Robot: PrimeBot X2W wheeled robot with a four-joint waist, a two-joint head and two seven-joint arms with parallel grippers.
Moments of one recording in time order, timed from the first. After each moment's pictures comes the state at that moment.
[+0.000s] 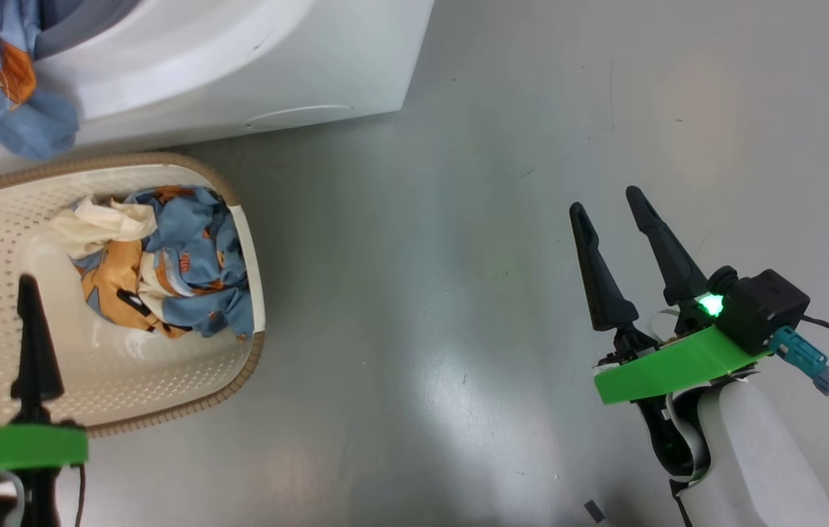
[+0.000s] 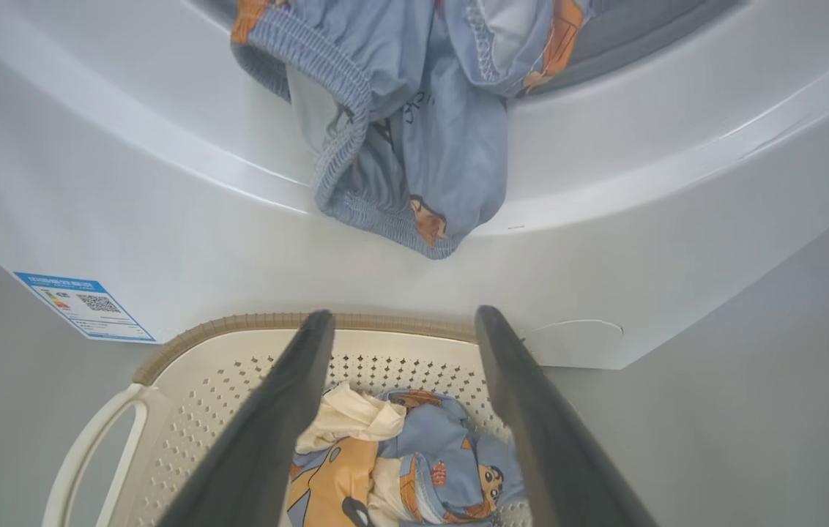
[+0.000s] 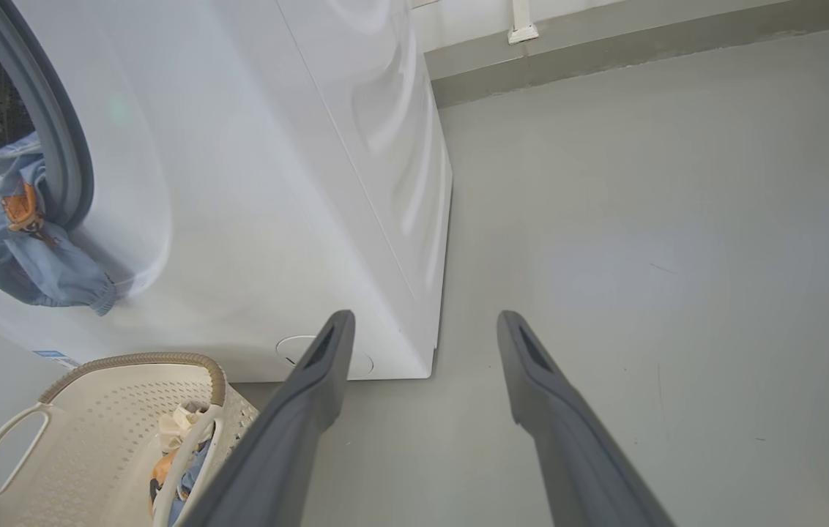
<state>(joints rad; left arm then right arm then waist) -0.19 0.14 0.21 0.11 -0.35 -0.13 -0.26 -0.37 -0.06 0.14 0.14 0.29 0.12 -0.26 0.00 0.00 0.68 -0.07</state>
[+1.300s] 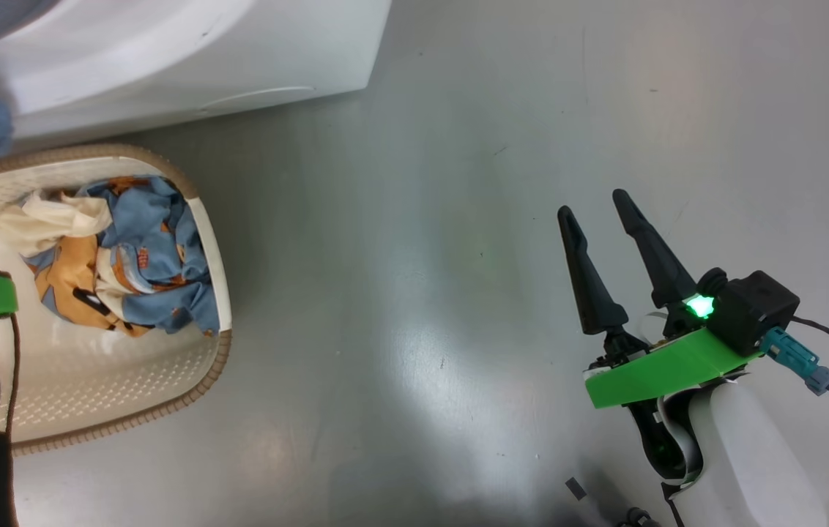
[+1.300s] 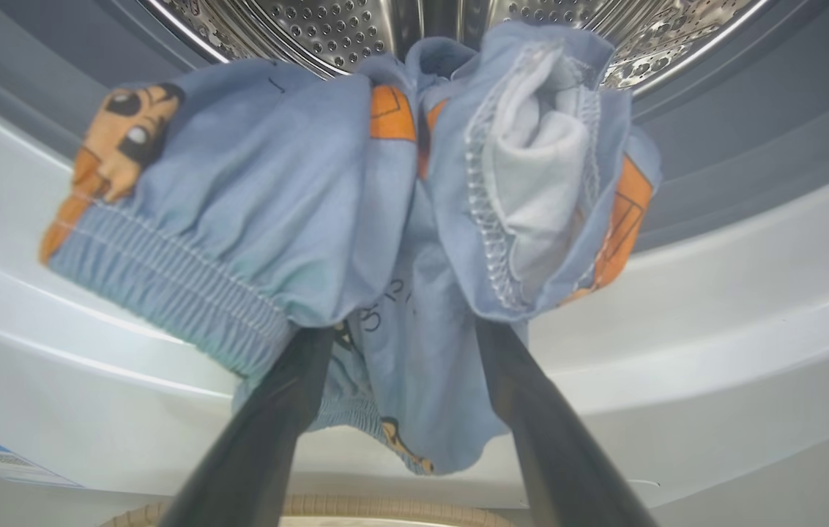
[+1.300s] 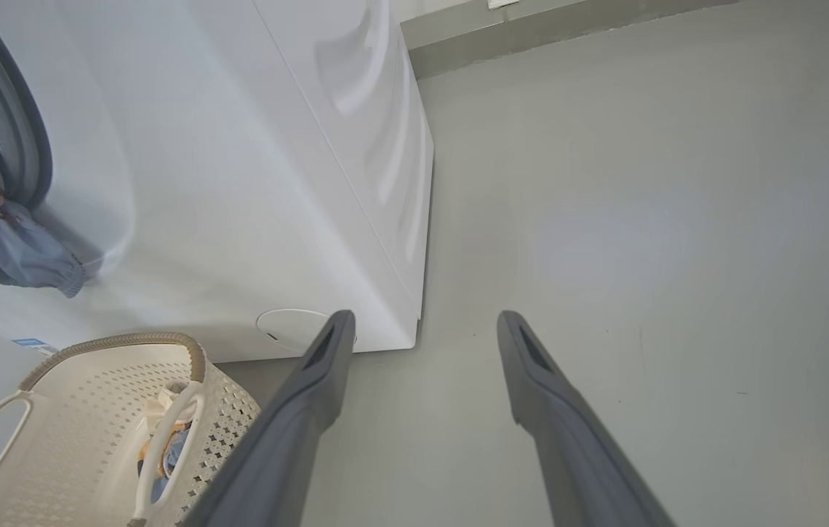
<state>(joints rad) -0.57 0.21 0.20 0.29 -0.37 -0.13 -0.26 -0.37 -0.06 0.17 0.14 0.32 0.12 -0.26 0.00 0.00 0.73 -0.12</state>
